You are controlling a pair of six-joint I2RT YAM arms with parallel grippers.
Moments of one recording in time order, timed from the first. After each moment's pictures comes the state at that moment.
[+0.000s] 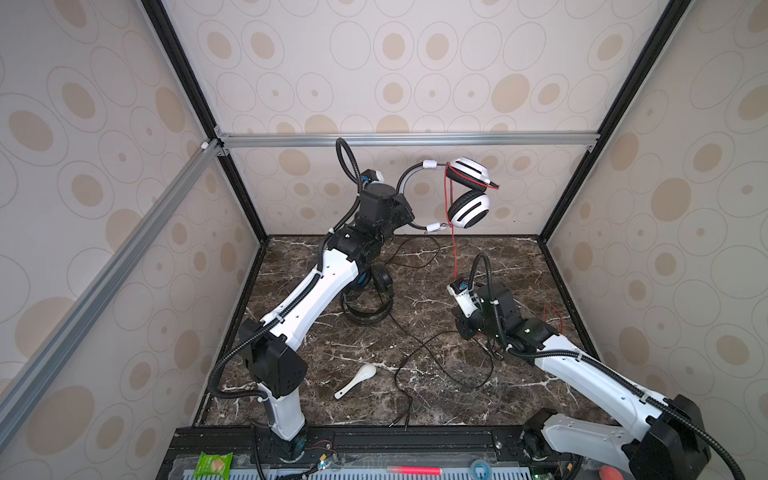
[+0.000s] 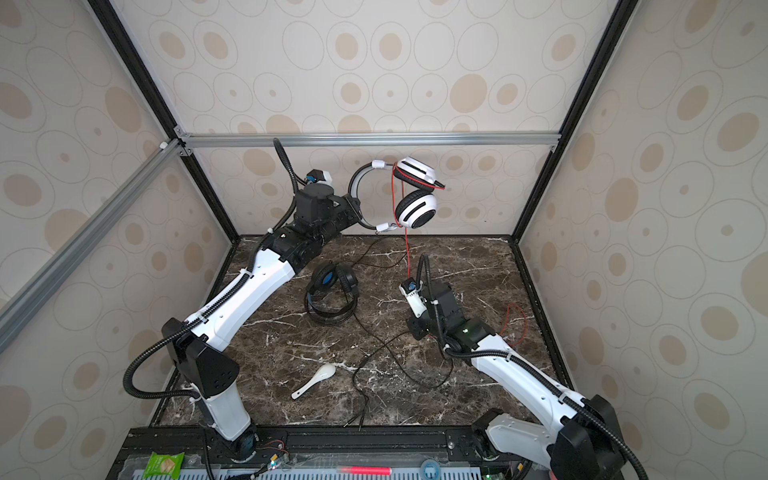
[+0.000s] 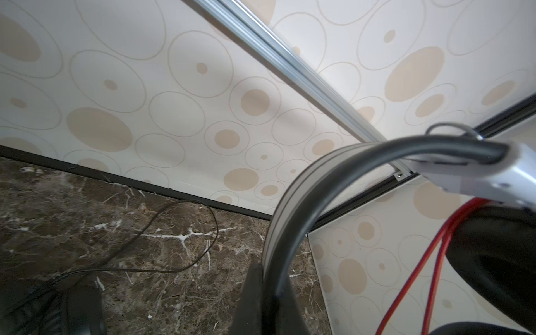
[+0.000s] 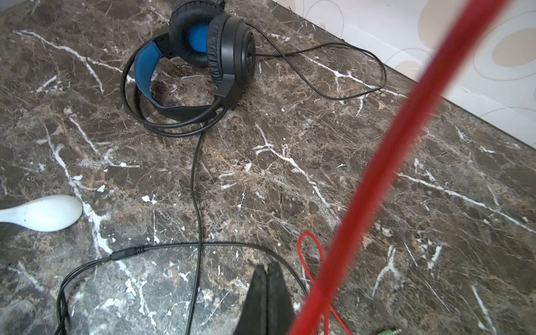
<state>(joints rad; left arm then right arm) -0.58 1.80 1.94 -0.37 -0.24 -0.76 0.60 1.13 0.83 -0.38 0.03 -0.12</state>
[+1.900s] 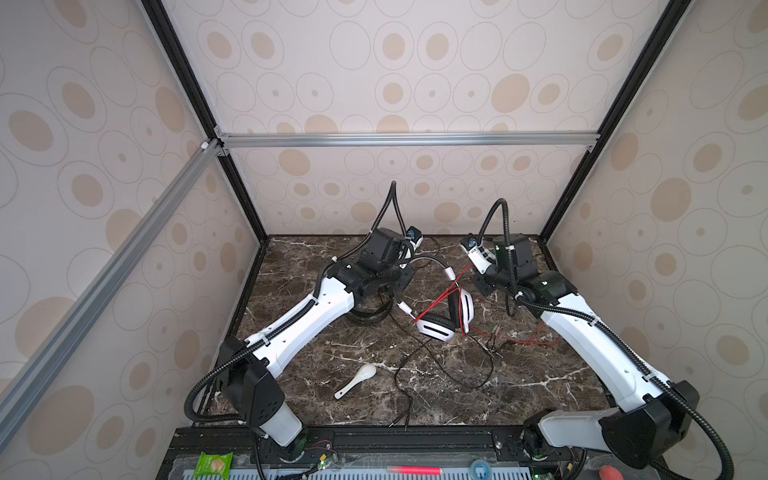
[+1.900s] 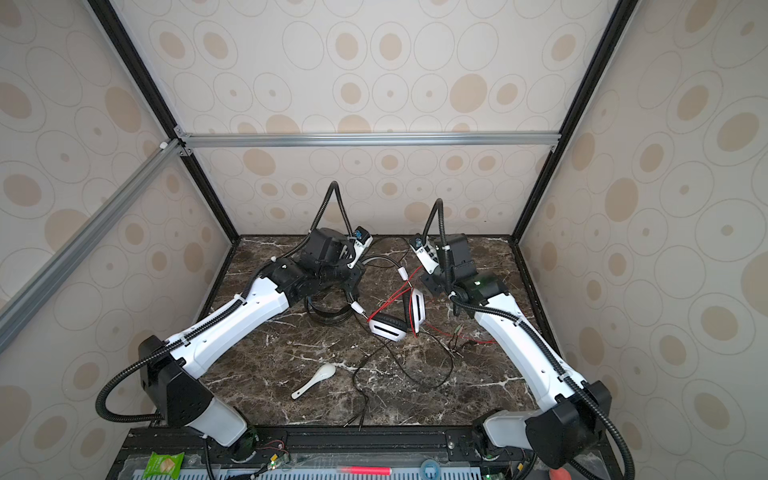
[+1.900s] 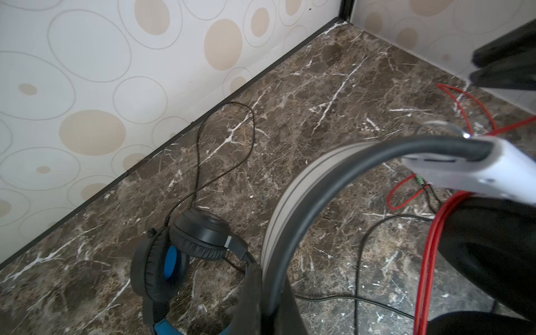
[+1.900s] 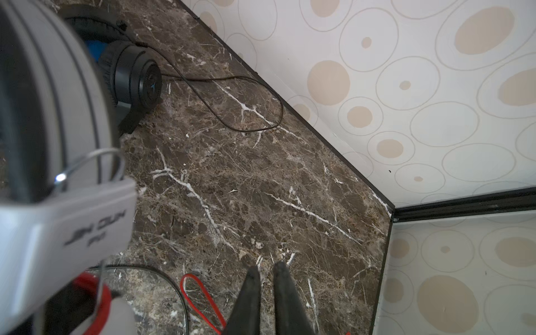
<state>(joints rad) -0.69 1.59 1.58 -0.62 -0.05 0.08 0.39 1.31 1.31 -0.63 0.14 -0.40</state>
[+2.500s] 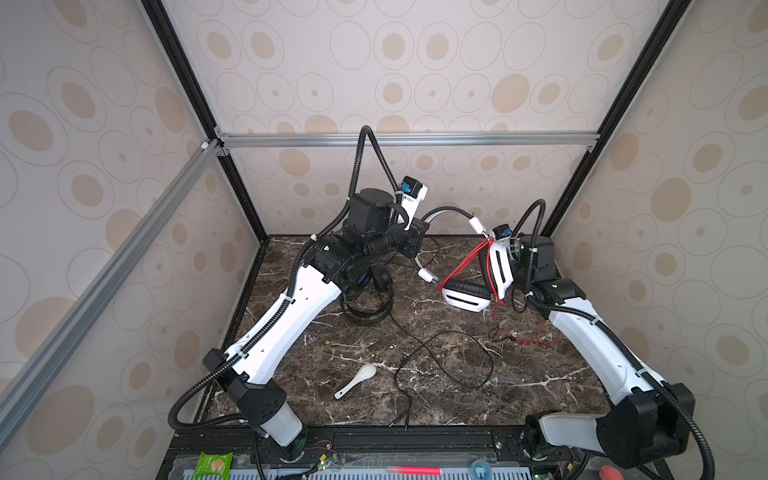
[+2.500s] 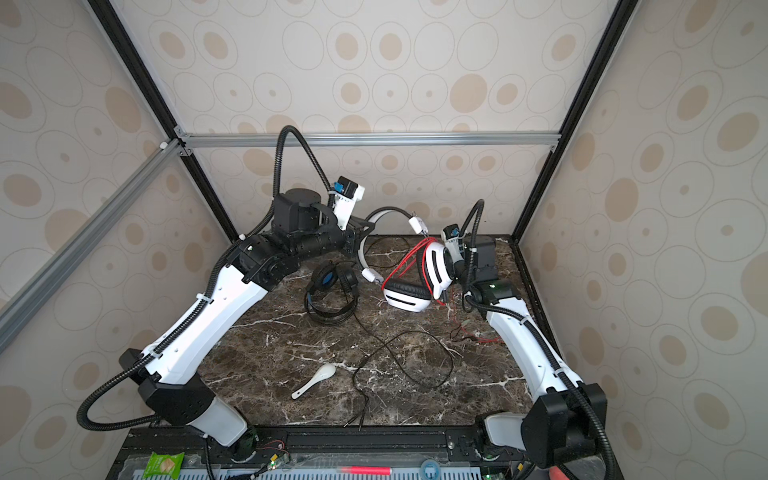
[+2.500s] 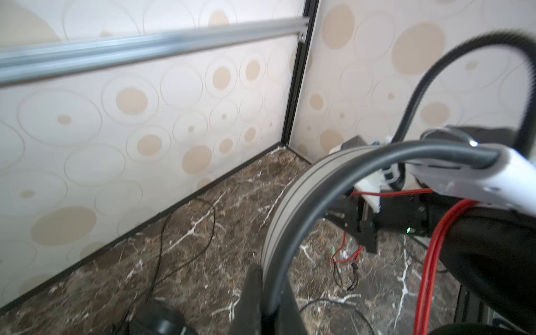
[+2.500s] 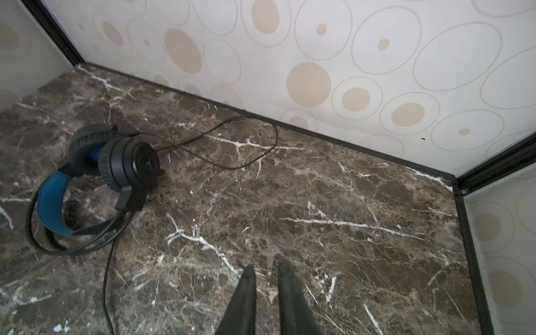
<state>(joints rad) -0.70 1.61 1.99 -0.63 0.12 -0.09 0.19 1.30 1.15 -0.33 -0.14 -0.10</state>
